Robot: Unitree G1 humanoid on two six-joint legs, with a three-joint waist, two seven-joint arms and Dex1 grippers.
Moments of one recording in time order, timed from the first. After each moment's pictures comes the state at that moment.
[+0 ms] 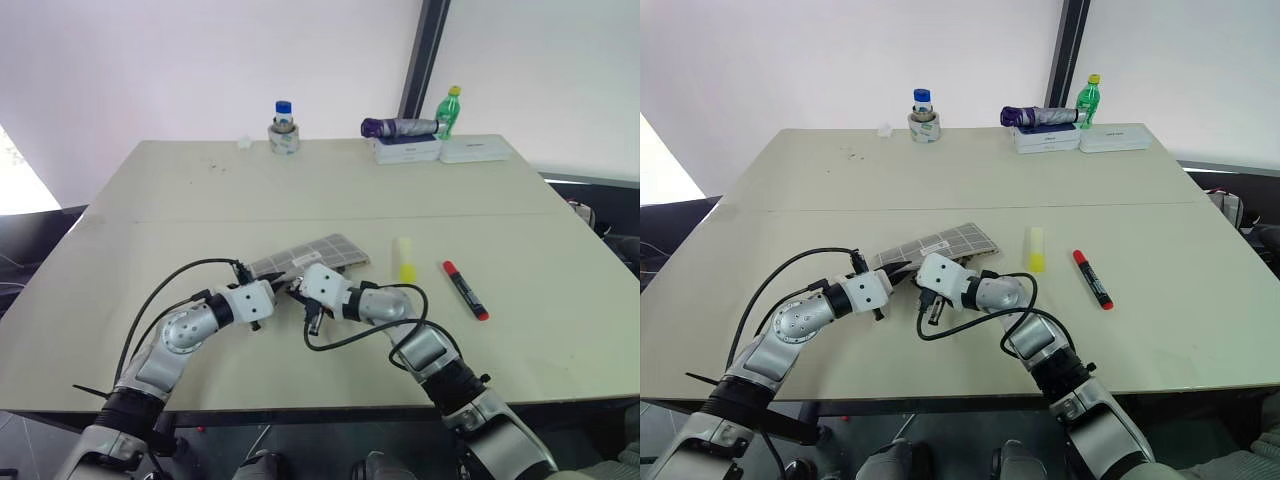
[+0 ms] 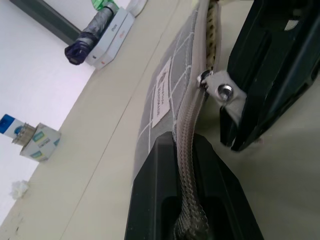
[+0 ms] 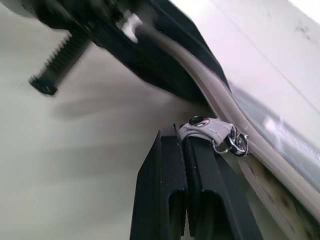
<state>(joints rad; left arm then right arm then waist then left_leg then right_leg) -0.37 0.51 -0.18 0.22 0.21 -0.40 -0.52 -0.60 -0.19 0.42 0.21 -0.12 0.12 0.71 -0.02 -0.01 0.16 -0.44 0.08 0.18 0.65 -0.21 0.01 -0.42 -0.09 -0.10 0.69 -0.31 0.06</state>
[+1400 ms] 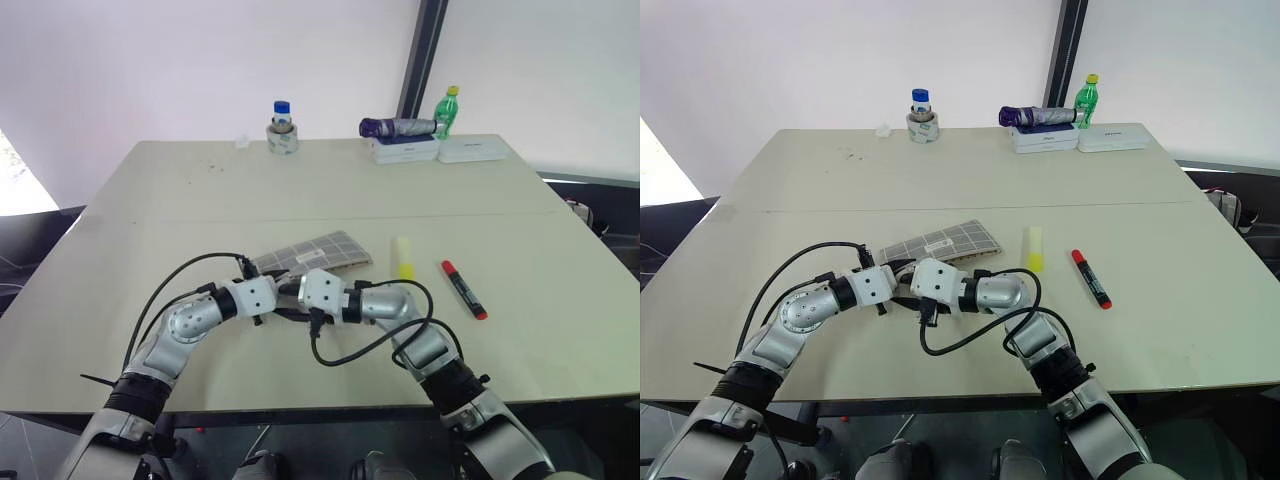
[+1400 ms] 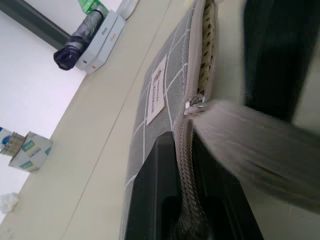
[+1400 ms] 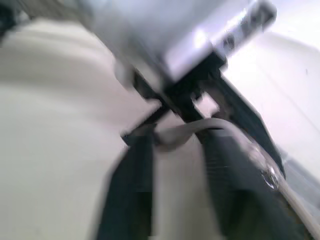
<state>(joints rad) -0.45 0.51 -0.18 0.35 0.23 -0.47 -0.56 -0.58 -0.20 0.36 0.16 -0.01 0.00 0.91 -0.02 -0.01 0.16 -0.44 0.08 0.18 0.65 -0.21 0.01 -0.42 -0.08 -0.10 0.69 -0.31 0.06</state>
